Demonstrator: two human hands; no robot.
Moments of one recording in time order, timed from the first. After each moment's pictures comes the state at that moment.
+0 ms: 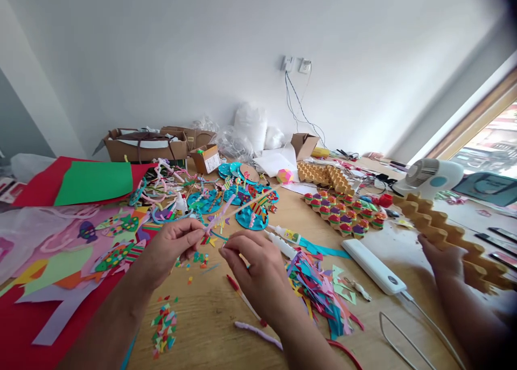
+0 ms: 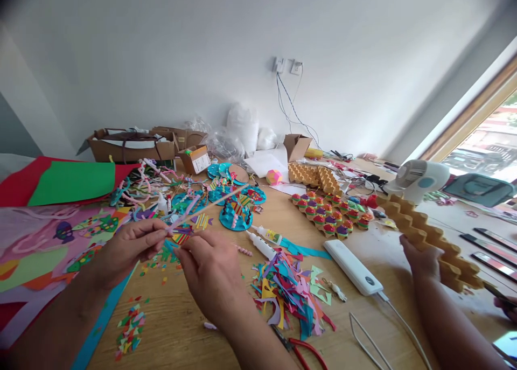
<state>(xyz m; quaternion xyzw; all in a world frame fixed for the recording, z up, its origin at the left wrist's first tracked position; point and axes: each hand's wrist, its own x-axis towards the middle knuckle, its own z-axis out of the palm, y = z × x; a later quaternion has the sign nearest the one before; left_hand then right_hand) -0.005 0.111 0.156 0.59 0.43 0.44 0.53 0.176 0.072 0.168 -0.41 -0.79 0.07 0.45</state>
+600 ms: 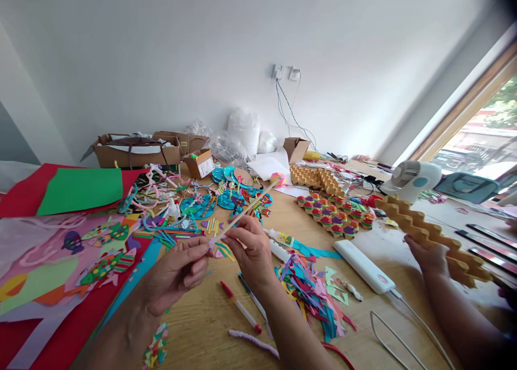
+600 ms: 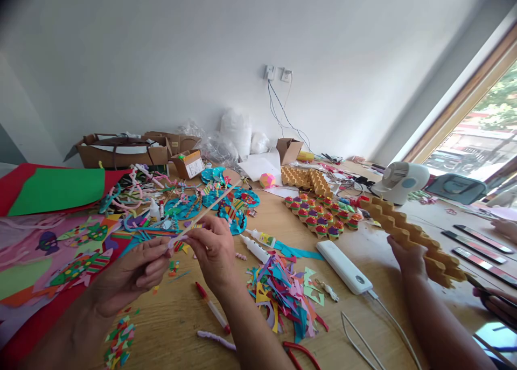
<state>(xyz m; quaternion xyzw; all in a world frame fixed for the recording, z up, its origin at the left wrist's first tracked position) 0.019 0.100 0.148 0.39 0.27 0.40 0.78 0.182 0.110 0.142 -0.39 -0.72 0.11 0.56</state>
